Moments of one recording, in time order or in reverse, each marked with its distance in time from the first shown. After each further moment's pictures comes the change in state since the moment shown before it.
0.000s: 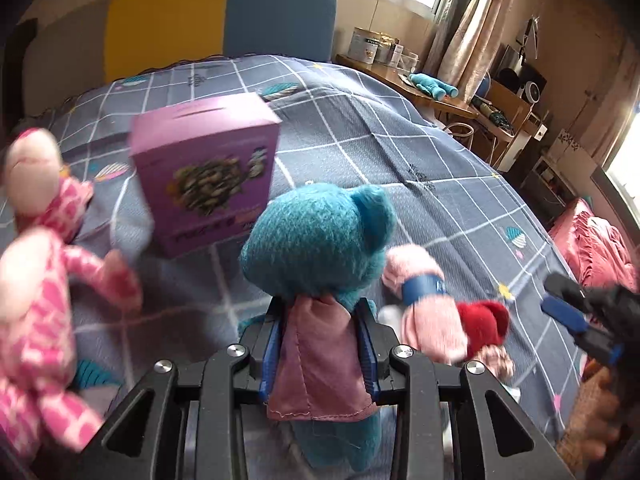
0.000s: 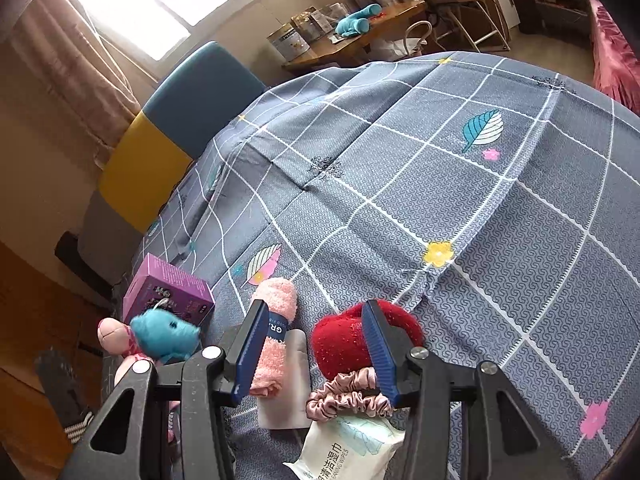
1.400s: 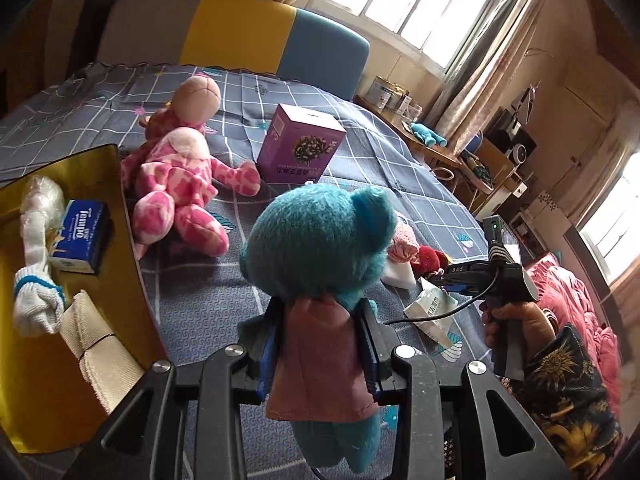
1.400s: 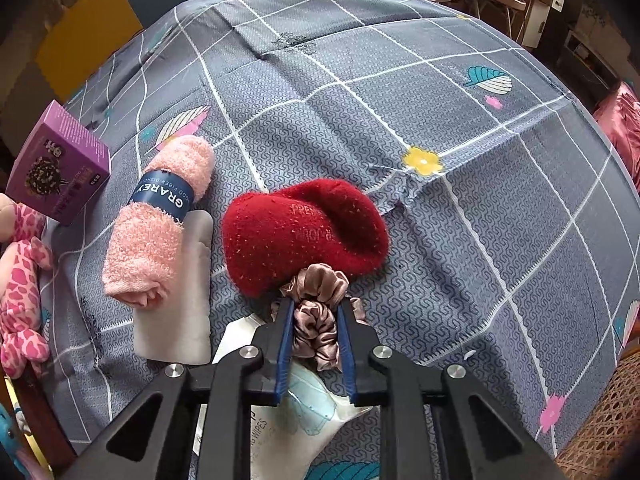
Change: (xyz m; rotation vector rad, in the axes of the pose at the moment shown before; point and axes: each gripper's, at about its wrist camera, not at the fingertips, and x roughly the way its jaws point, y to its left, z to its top) left arm -0.171 0.066 -0.134 -0.189 -0.129 -0.089; right arm 0.065 0.007 -0.042 -0.259 0.308 -0.375
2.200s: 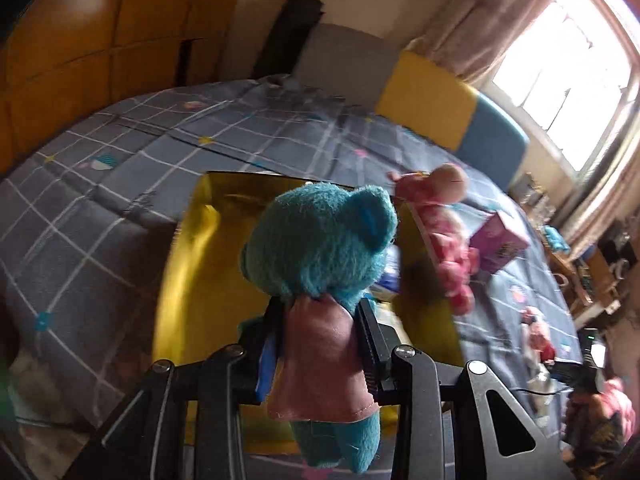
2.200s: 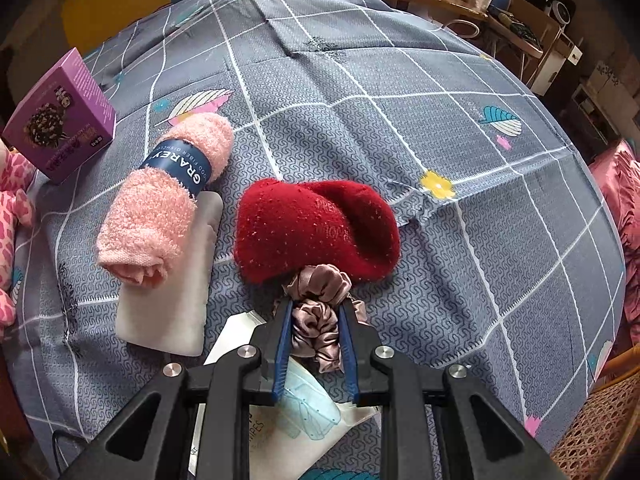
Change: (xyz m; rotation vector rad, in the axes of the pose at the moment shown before) left arm -0.131 0.184 -0.026 -0.337 -0.187 0.435; right arm 0.015 0.034 -0.008 -0.170 -0.046 -0.111
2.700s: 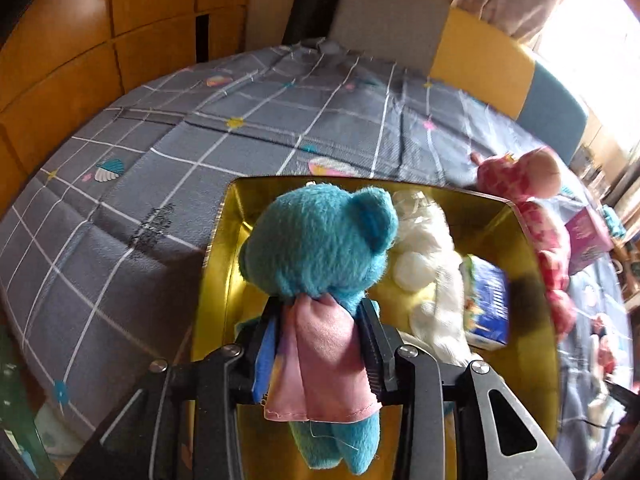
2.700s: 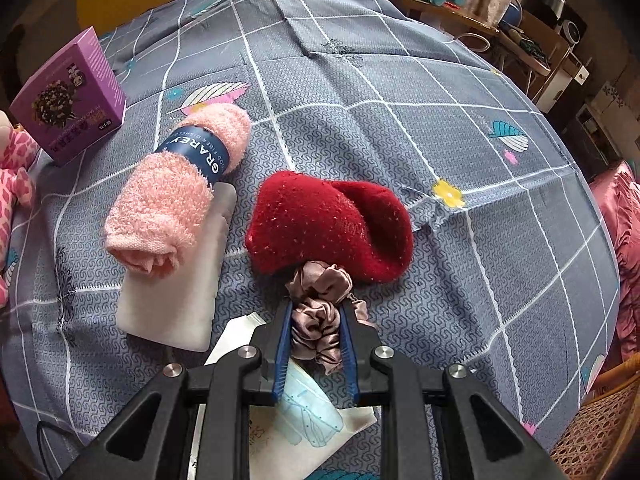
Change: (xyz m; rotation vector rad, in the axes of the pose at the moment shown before) left arm 0.106 0.030 0.052 0.041 0.148 0.172; right arm 0.001 0.007 -0.004 -0.057 -0.010 -0.021
